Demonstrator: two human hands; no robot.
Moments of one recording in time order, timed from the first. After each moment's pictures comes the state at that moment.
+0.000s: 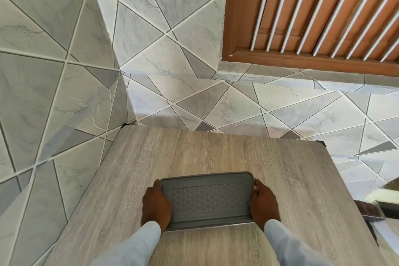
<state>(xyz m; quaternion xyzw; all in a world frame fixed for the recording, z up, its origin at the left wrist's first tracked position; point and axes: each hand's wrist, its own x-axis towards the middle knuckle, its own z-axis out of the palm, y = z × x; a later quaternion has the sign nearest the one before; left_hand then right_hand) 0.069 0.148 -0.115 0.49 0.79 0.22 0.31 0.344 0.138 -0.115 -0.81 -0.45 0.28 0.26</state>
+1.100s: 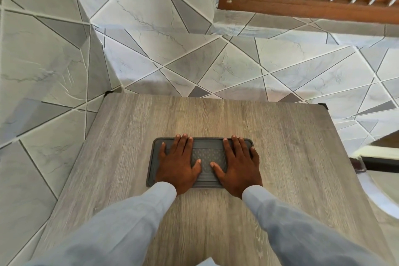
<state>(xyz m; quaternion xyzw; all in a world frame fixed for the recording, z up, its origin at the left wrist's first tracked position) 0.106 0.184 -0.130 0.79 0.60 0.04 0.11 0.299 0.153 -0.127 -0.72 -0.69 0.06 0.06</state>
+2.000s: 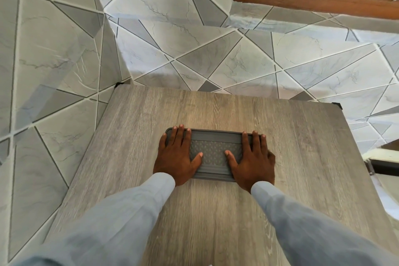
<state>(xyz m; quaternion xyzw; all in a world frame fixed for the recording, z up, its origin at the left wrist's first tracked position) 0.071 0.189 -0.134 0.79 0.61 0.04 0.09 0.292 0.156 -0.128 -0.79 -0.61 0.08 0.05</state>
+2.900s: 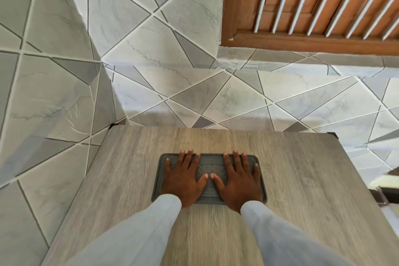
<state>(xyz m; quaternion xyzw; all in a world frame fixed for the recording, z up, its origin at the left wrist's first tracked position) 0.106 0.250 -0.121 0.80 0.59 0.01 0.13 0.280 0.217 -0.125 -0.74 -0.66 0.09 0.06</state>
